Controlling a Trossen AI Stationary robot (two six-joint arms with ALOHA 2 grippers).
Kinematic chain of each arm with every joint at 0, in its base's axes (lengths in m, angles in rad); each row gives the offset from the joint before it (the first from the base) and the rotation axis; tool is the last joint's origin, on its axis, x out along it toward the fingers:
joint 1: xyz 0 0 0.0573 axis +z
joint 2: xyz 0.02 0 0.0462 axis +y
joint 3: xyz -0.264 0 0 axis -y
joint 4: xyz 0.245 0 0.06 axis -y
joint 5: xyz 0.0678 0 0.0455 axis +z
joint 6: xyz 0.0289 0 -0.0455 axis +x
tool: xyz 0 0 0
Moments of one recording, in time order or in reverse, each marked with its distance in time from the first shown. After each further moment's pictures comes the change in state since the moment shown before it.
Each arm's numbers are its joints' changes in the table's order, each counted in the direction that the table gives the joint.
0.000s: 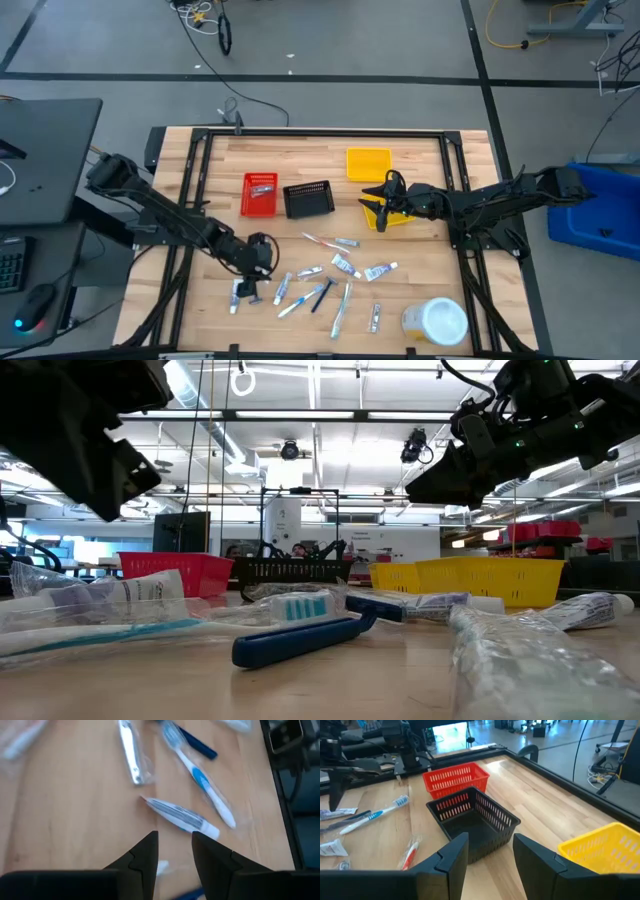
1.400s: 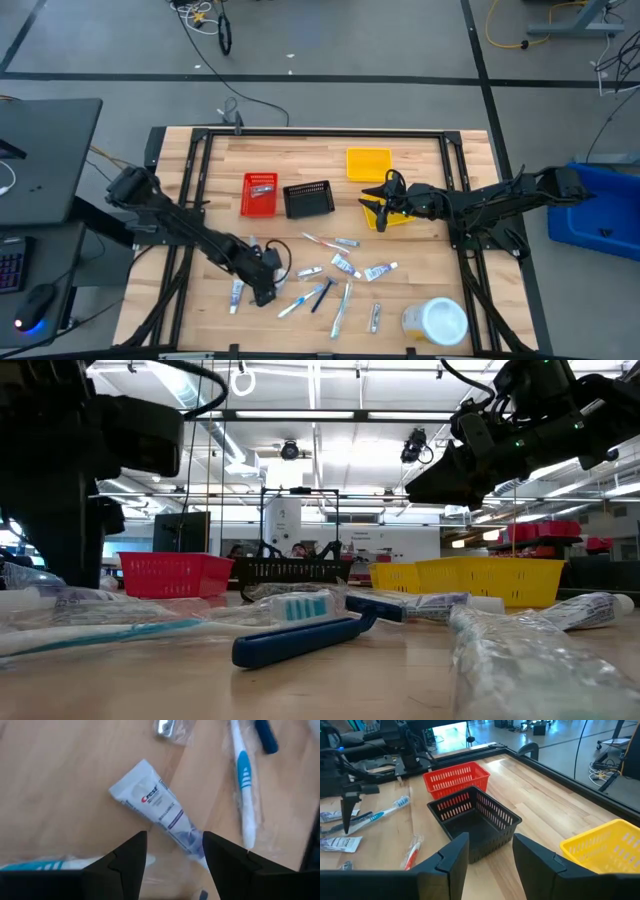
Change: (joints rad) left arm -0.023 0.267 0.154 -0.096 -0.008 -0.464; right arm 0.000 0.001 0.000 0.005 0.003 0.014
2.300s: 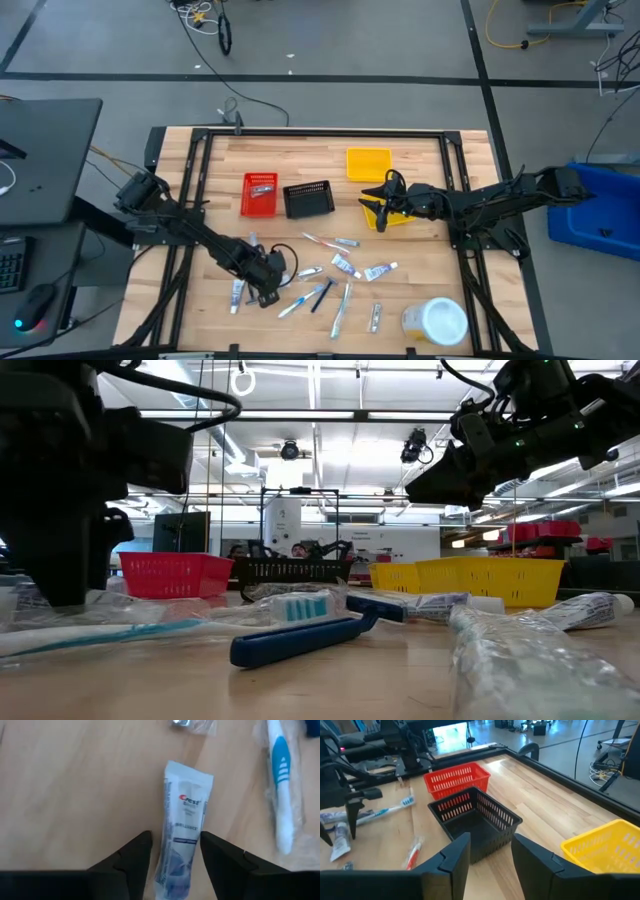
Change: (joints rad) left arm 0.009 0.114 0.048 -0.108 0.006 0.059; right arm 0.001 0.000 0.000 0.000 0.001 0.003
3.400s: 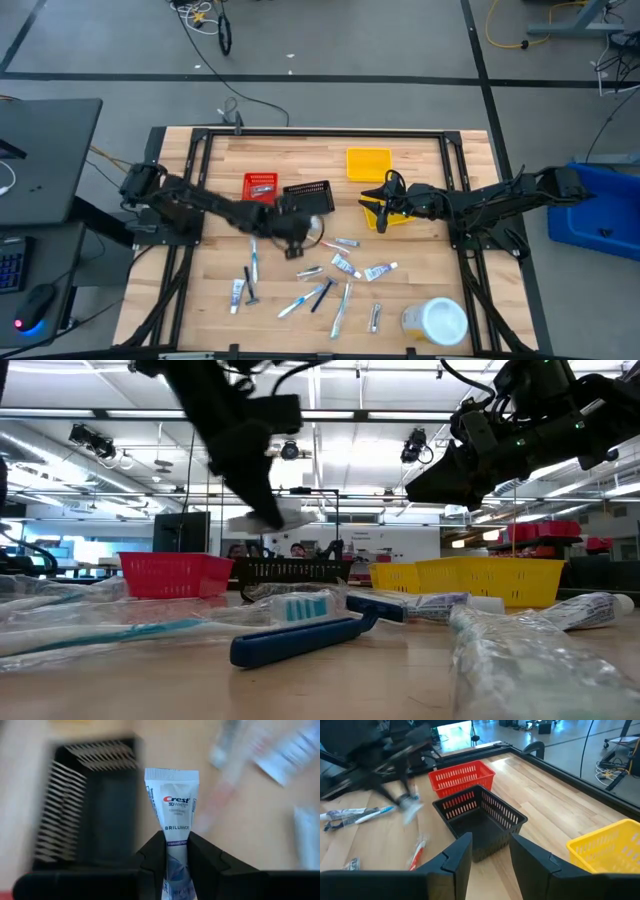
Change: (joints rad) left arm 0.363 -0.059 0.233 -0.096 0.340 0.676; right arm 0.000 0.000 0.000 0.000 0.024 0.000
